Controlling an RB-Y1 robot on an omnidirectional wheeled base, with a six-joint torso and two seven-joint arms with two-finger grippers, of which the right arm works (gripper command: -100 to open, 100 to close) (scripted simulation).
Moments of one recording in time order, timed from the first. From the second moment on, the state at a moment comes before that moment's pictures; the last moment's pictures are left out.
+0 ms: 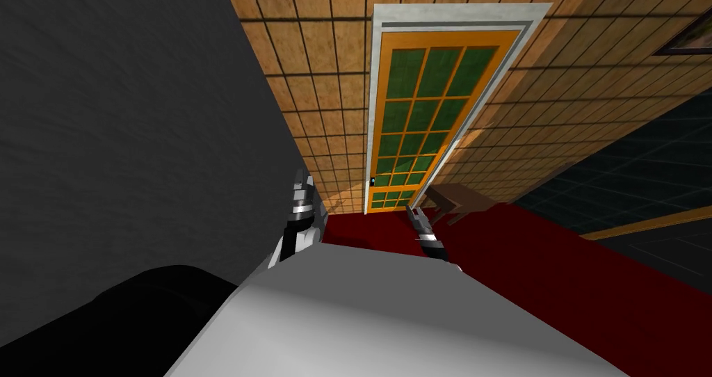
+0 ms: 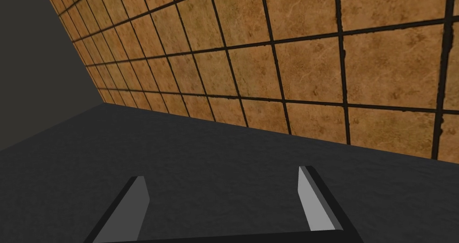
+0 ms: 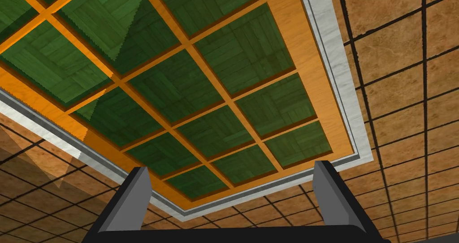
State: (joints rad) arm 0.39 -0.09 -0.19 -1.58 0.42 -0.73 0.51
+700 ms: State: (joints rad) arm 0.36 -0.08 -0.23 -1.43 0.50 -0.81 0.62
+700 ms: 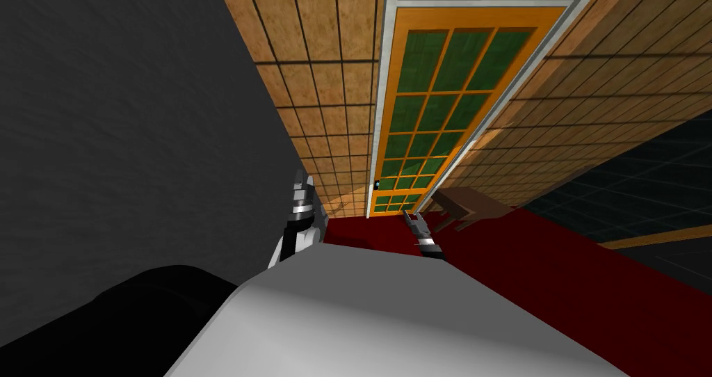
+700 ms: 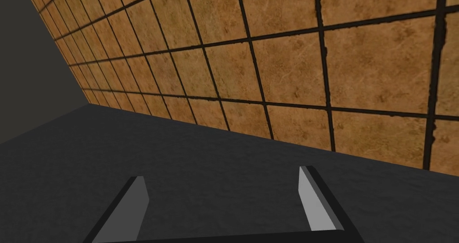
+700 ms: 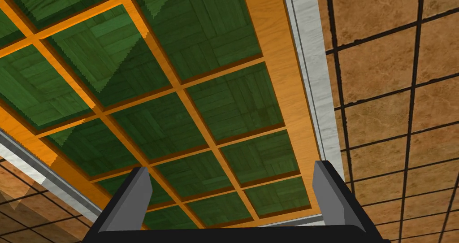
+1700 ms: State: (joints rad) arm 0.32 -0.07 -0.29 -1.23 0.61 -0.92 0.78
